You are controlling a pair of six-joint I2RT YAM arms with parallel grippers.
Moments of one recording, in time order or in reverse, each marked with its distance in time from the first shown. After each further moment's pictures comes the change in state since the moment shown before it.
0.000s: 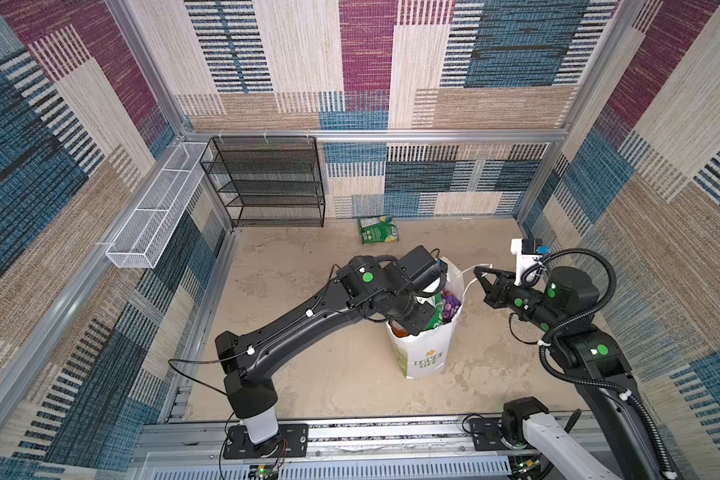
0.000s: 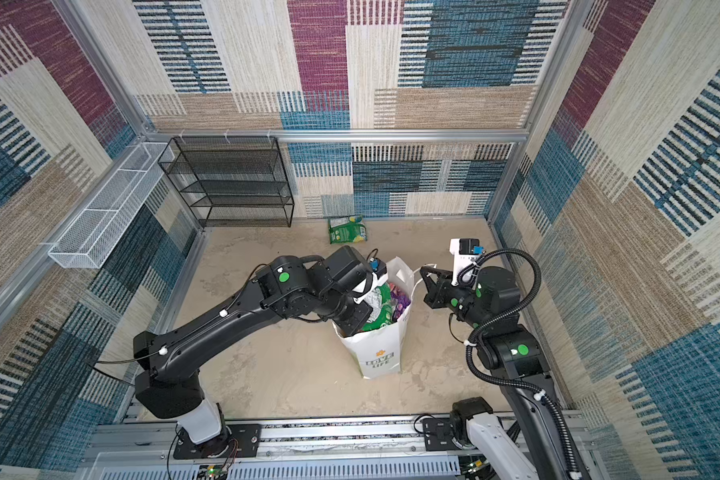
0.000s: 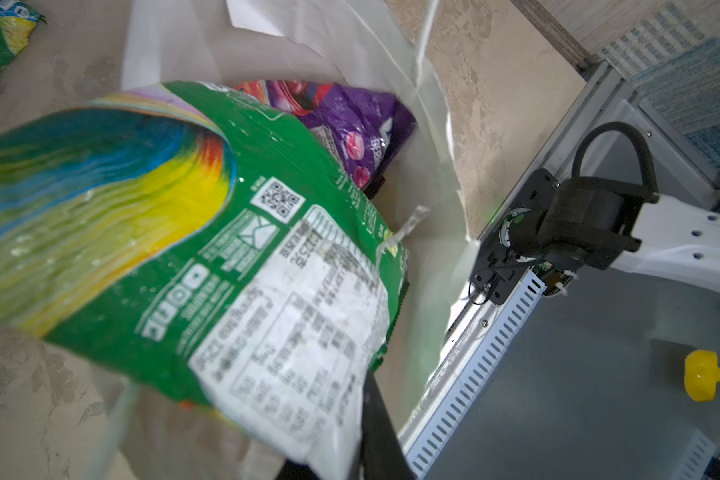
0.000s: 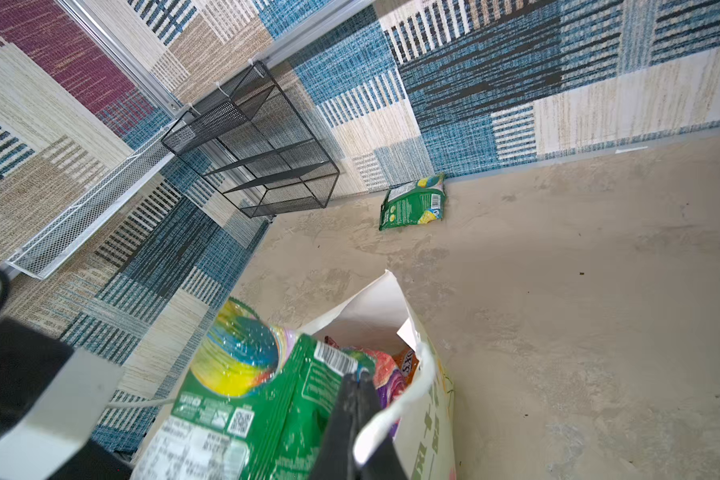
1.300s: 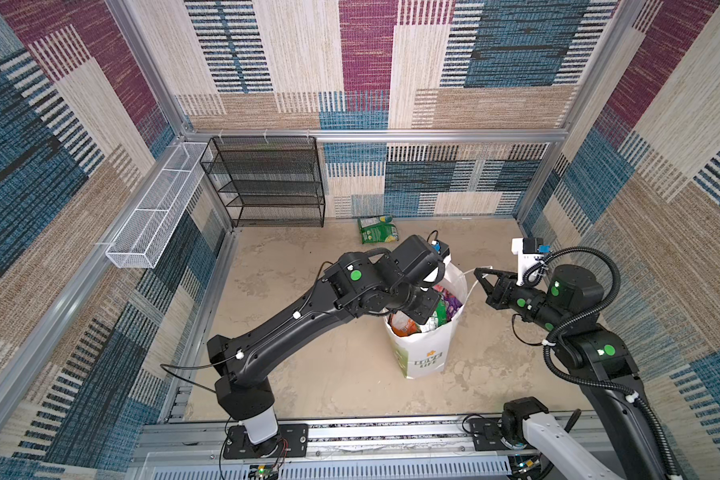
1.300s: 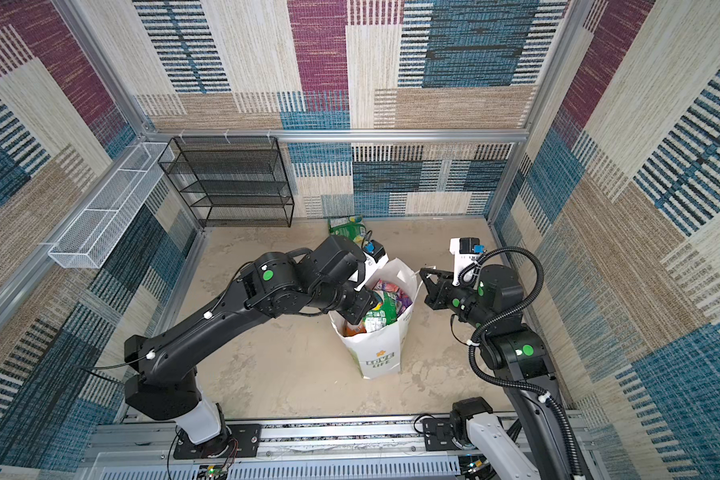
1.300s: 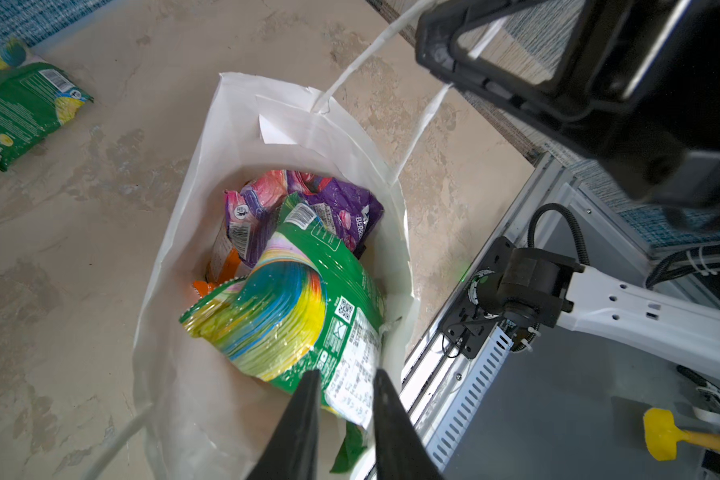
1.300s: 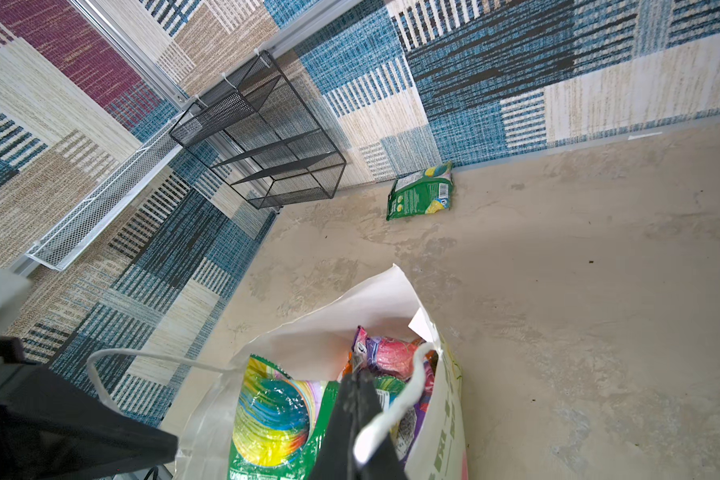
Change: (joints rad) left arm 0.001 0.010 0.075 0.092 -0.054 -0.063; right arm 0.000 0.003 0.056 -0.077 -0.021 0.007
